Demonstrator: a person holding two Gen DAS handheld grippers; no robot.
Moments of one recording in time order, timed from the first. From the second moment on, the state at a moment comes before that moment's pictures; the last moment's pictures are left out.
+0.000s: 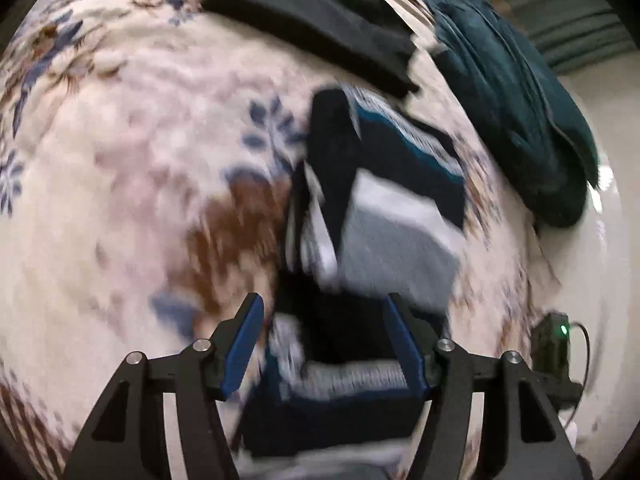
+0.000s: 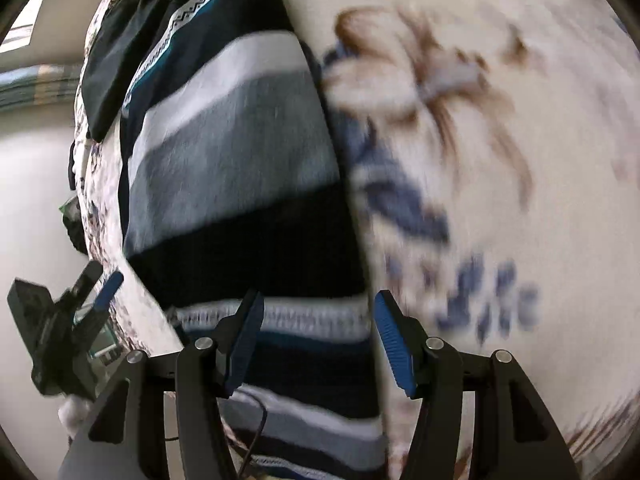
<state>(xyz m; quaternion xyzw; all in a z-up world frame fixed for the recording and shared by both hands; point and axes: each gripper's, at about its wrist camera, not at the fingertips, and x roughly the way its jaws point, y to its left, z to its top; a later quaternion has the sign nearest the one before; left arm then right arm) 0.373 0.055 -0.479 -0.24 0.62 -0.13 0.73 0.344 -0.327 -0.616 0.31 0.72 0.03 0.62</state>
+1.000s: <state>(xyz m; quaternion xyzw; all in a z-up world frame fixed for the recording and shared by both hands) 0.120 0.054 -0.518 -0.19 0.73 -0.12 0.64 0.065 -0.301 -0.618 0.36 0.74 -0.04 0.56</state>
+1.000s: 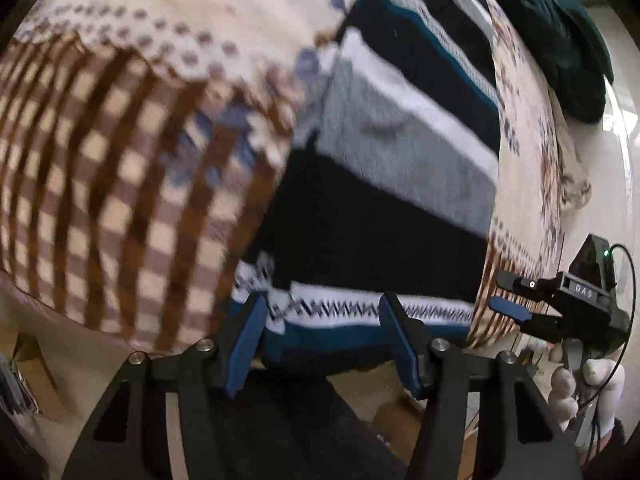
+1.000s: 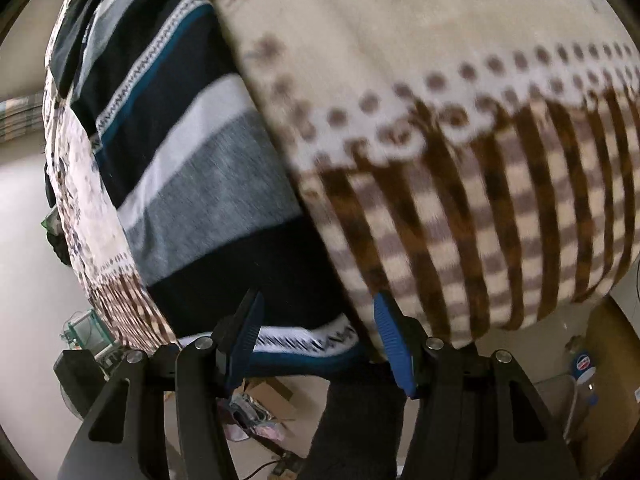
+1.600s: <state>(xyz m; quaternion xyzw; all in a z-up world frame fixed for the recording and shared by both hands) 0.106 0.060 -0.465 -0.15 0.66 -0.09 0.73 0.024 -0.271 -0.657 0.40 0.74 -0.02 0.54</state>
